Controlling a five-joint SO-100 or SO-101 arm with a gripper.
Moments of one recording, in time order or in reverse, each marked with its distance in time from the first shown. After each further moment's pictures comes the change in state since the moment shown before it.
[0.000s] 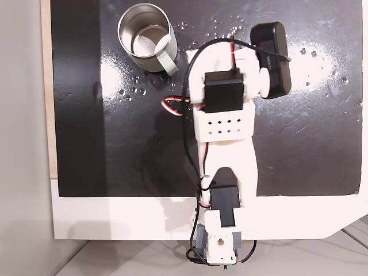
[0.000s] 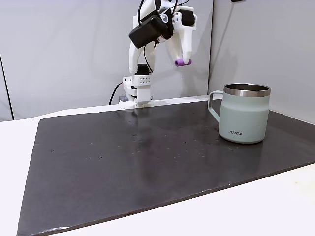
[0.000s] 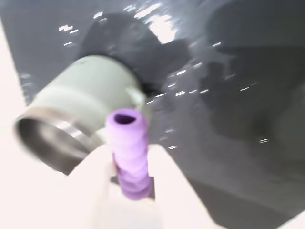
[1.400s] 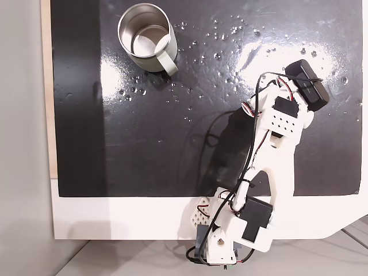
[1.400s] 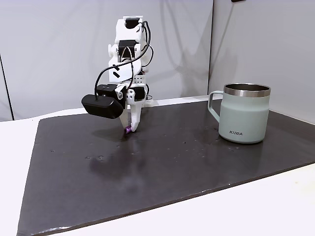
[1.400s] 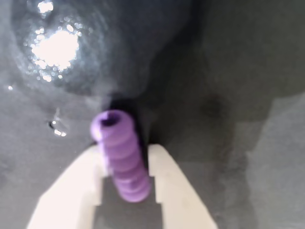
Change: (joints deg) arm 27.9 4.8 67.7 -48.3 -49.2
